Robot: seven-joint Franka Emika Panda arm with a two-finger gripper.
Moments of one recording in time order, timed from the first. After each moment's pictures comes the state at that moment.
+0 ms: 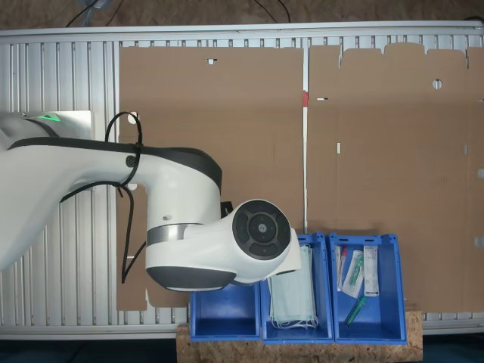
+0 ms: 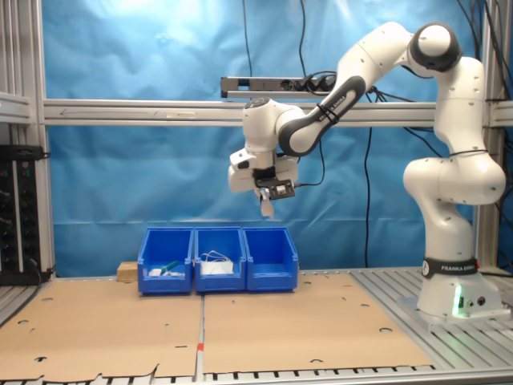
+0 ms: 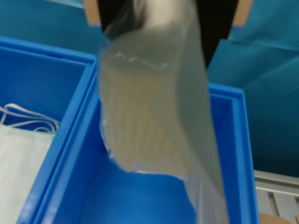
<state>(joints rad) 0.52 -0.12 -0.90 -2.32 -0.63 2.19 -0.88</state>
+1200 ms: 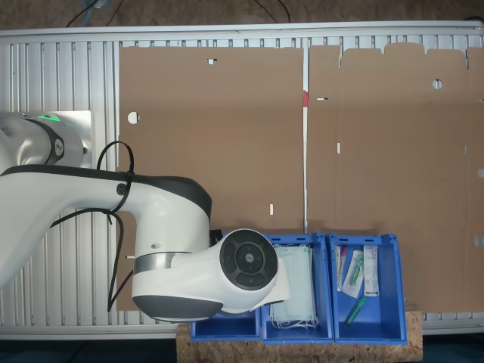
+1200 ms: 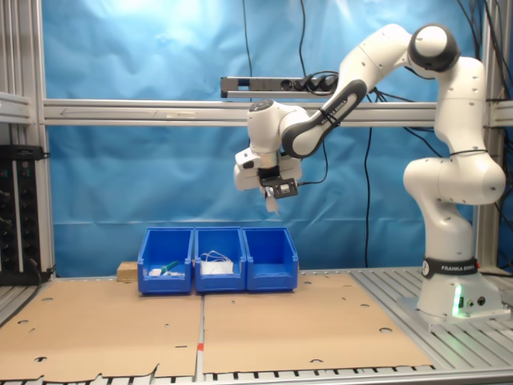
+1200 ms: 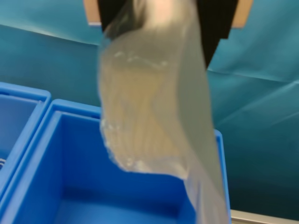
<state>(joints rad) 0.51 -0.13 -0.98 -2.32 -0.74 2.19 -0.88</state>
